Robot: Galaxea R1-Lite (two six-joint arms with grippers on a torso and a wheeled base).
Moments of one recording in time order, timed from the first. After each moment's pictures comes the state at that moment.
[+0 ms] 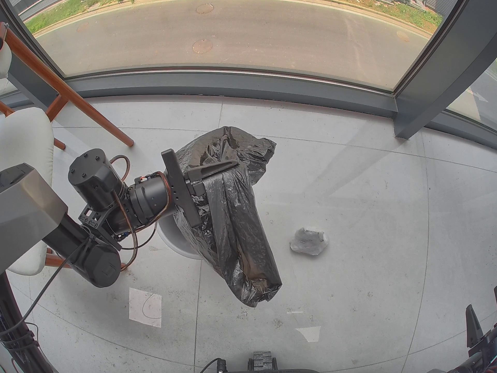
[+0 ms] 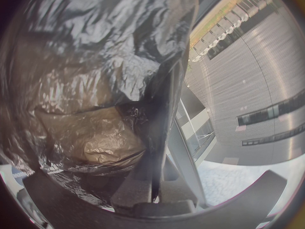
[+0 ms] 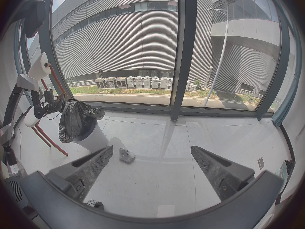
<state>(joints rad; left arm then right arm) -0.36 2.00 -0.79 -1.55 -0.79 -2.36 0.01 0.02 -0.02 0.00 -0.02 0.01</state>
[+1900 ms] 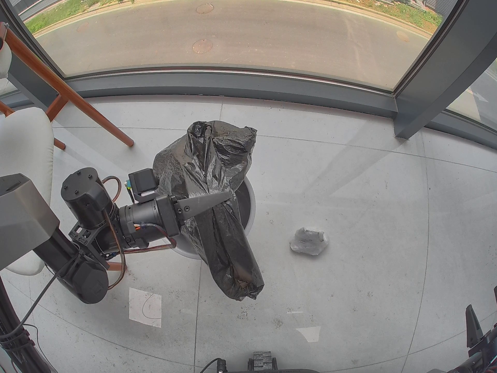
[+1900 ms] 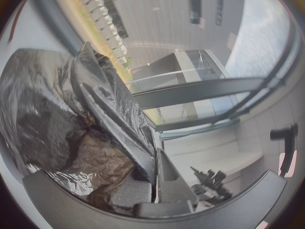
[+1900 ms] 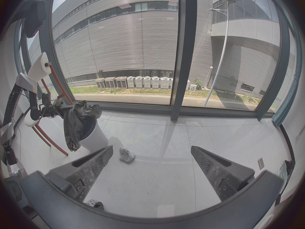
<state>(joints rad) -0.34 1.96 -0.60 -1.55 -0.85 -0.67 0.01 0.02 -0.02 0.00 -0.02 0.01</state>
